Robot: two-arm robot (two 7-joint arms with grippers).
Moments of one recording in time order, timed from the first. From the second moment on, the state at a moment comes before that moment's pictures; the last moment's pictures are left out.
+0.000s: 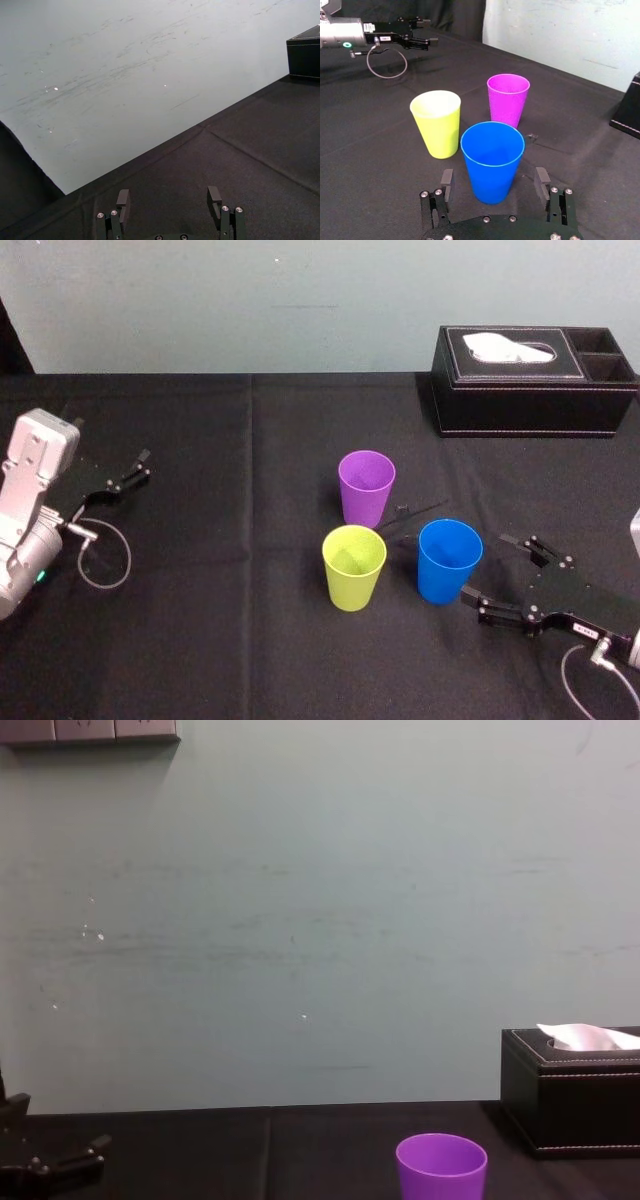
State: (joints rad) left arm -0.20 0.60 0.45 -1.41 -0.25 -0.12 0.03; right arm -0.15 0.78 -0.23 -1.68 0.52 -0.10 0.57
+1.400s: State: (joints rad) left arm -0.20 0.60 0.45 -1.41 -0.25 -0.12 0.03; right arm 0.00 0.68 -0.31 -1.56 0.45 -0.05 0.59
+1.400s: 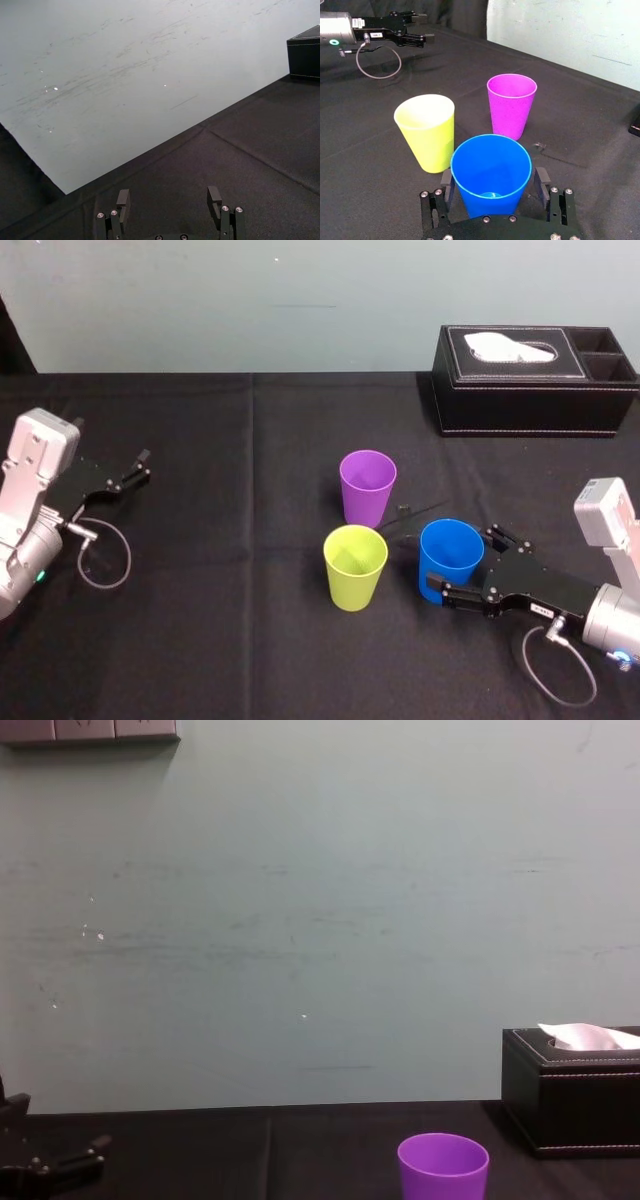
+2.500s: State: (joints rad) left arm -0.20 0.60 0.45 -1.41 -0.25 -0.12 0.03; right arm 0.00 0.68 -0.31 -1.57 0.45 -0.05 0.59
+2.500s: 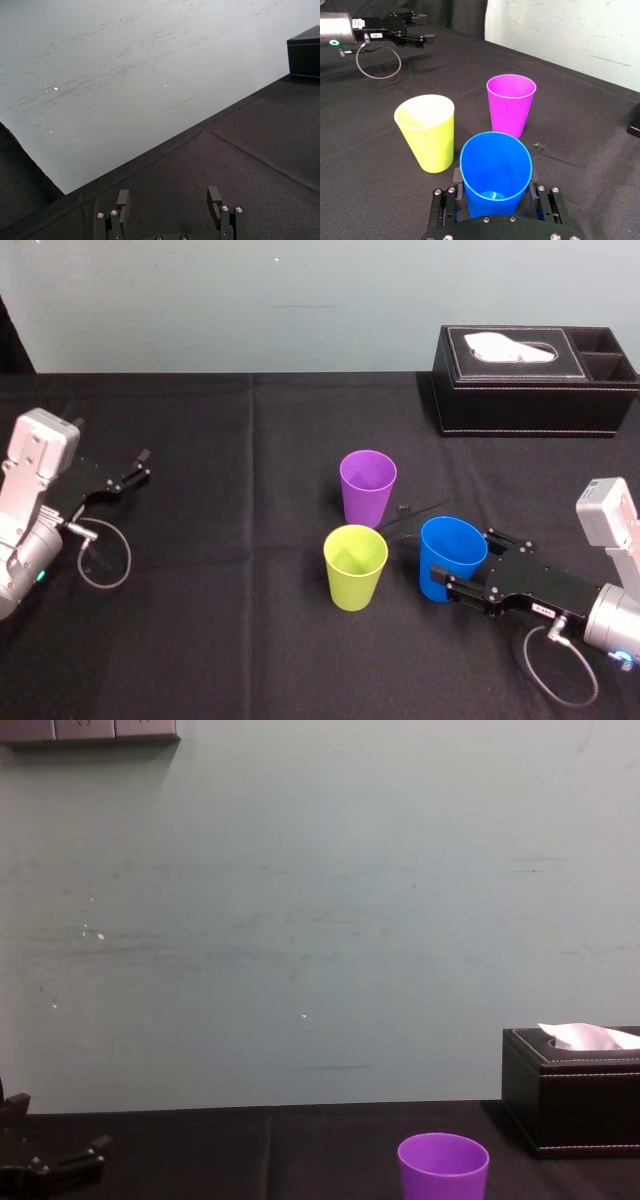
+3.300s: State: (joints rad) left arm -0.20 0.60 0.45 -1.41 -0.25 -0.12 0.03; right arm -0.05 0.70 -0.21 -1.77 0.47 0.10 0.45
